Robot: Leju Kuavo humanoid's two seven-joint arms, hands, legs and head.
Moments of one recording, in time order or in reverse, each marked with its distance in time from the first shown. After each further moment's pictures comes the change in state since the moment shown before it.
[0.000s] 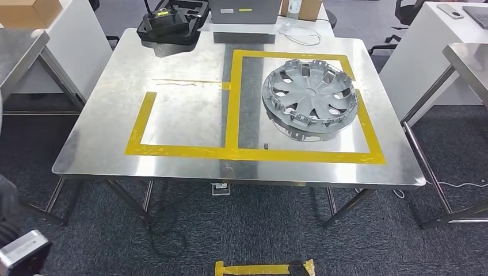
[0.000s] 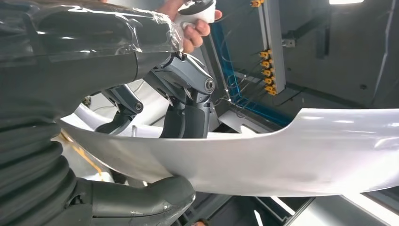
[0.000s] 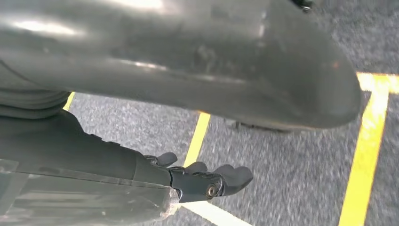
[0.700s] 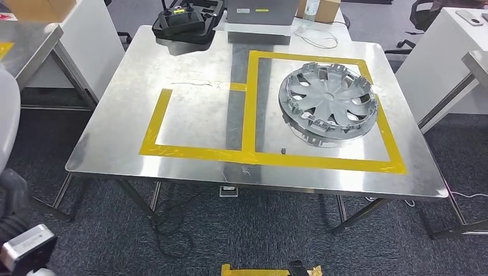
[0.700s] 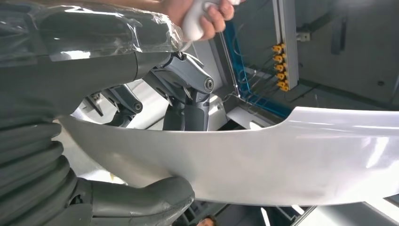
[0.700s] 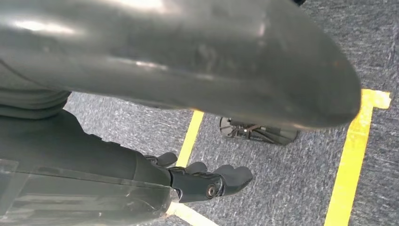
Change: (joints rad) left arm 0.000 -0.001 0.000 0.017 0.021 0.000 0.001; right arm -0.006 -0.005 0.000 0.000 0.003 -0.002 0.002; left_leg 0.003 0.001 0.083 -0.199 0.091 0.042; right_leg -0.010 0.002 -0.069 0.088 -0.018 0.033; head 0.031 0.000
